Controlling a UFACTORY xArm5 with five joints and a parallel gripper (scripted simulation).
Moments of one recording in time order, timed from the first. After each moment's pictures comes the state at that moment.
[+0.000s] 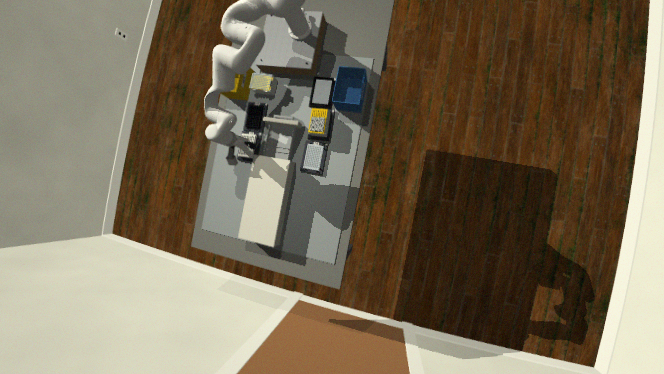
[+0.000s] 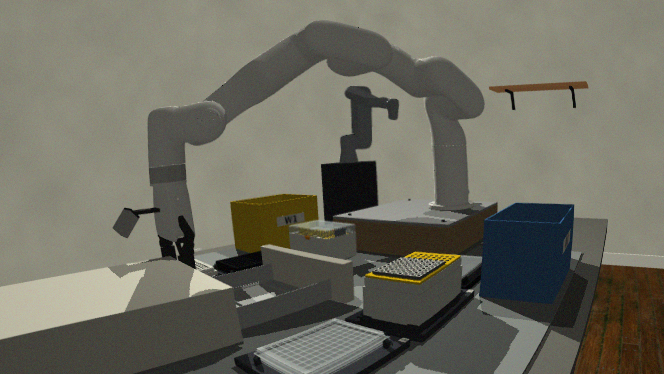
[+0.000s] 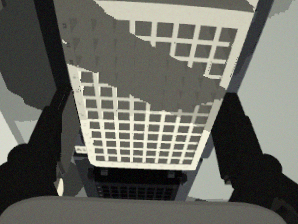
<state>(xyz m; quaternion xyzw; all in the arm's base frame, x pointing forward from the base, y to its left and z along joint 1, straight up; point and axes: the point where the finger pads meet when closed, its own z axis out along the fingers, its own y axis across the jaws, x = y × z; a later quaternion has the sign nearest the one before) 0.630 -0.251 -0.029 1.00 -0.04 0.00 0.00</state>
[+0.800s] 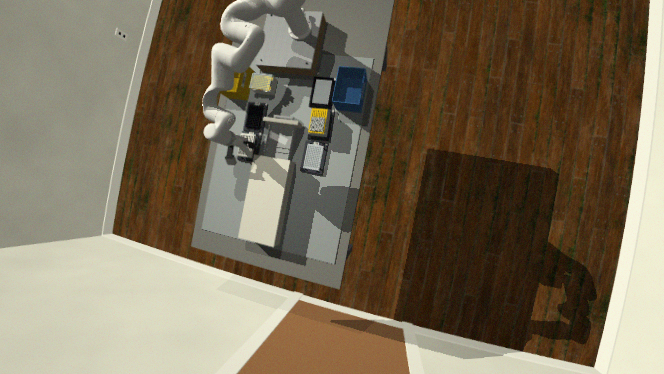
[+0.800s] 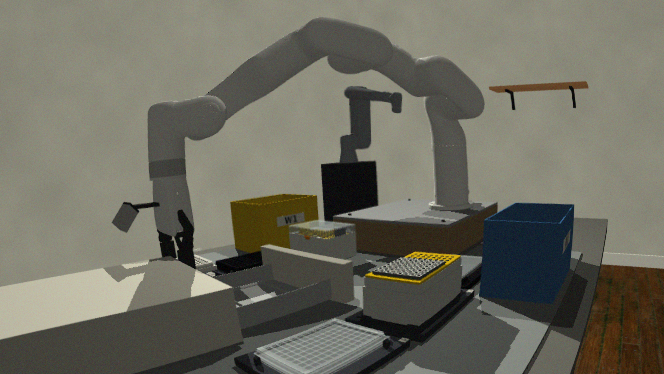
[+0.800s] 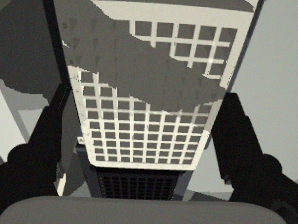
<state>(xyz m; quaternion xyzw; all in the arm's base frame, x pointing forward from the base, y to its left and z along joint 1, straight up) 0.629 -0.251 -0.019 1.00 -0.04 0.00 0.00</state>
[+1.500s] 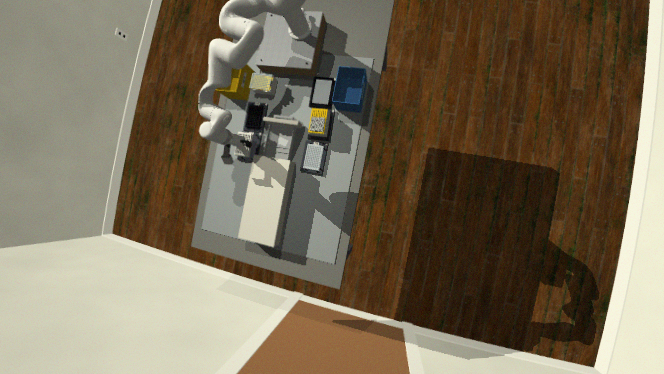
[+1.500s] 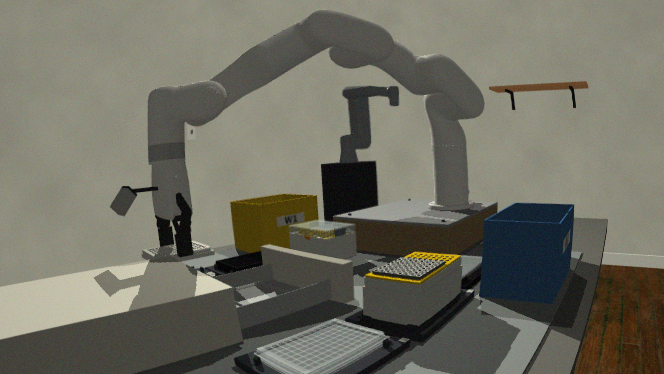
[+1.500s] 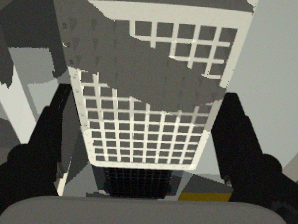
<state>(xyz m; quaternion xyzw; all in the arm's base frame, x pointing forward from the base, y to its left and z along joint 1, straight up) 0.629 -0.251 0.009 1.00 -0.04 0.00 0.00</state>
